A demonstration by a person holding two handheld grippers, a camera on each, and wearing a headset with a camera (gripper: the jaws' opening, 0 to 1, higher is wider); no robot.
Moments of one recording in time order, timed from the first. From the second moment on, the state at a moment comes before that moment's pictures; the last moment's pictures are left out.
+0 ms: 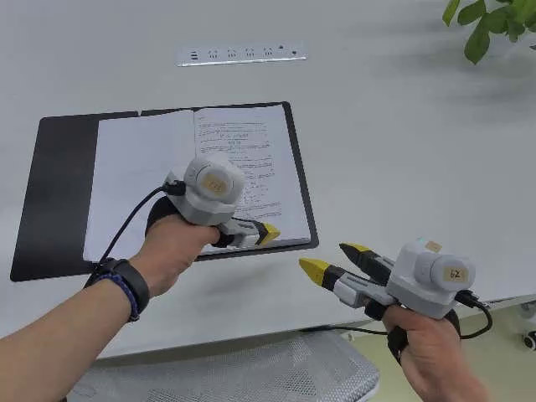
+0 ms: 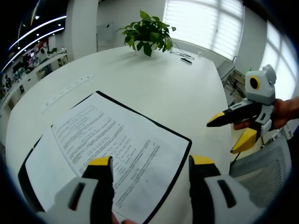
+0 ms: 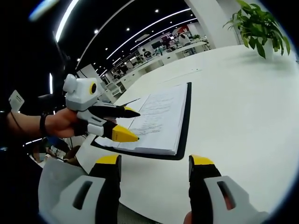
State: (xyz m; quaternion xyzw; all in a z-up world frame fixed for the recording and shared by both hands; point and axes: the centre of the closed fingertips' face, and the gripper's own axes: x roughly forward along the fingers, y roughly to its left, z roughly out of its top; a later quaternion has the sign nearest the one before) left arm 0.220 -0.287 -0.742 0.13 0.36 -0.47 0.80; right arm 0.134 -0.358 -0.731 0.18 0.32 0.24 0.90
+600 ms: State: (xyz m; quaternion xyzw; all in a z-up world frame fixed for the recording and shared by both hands) left arm 0.229 -0.324 -0.770 0.17 0.36 -0.47 0.79; right arm 0.129 -0.360 -0.740 0.19 0.33 0.25 0.89
